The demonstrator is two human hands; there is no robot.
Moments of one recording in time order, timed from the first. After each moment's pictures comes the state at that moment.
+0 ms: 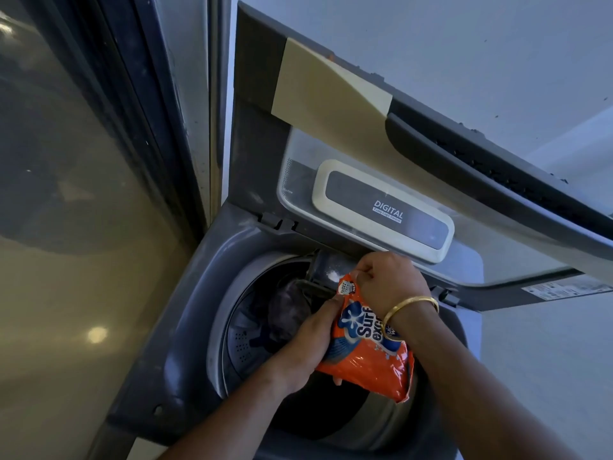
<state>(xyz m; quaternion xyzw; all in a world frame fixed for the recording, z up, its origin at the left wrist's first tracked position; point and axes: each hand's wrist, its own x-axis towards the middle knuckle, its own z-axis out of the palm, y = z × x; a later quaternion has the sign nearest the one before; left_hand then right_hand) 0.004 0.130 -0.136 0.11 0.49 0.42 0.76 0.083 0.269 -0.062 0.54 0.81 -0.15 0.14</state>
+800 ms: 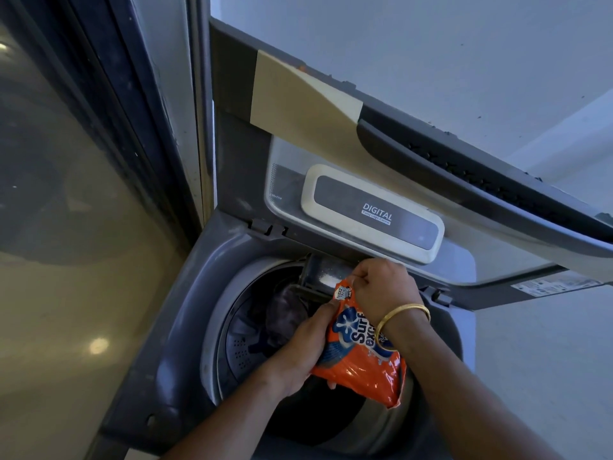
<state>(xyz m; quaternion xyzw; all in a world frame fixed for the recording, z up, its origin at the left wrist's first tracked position) 0.007 0.135 -0.138 0.10 0.49 0.41 0.76 0.092 0.265 -0.065 0.57 0.79 -0.18 0.11</state>
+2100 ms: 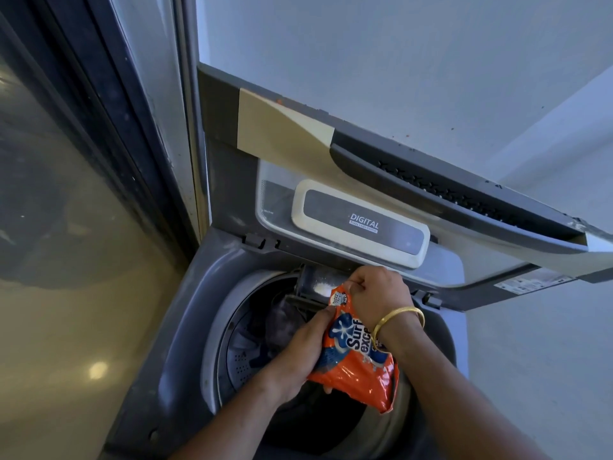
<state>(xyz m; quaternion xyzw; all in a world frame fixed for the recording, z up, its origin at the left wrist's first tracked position) 0.003 0.135 -0.114 0.12 0.51 0.40 0.75 0.098 0.264 -0.059 0.60 0.77 -0.20 0.08</state>
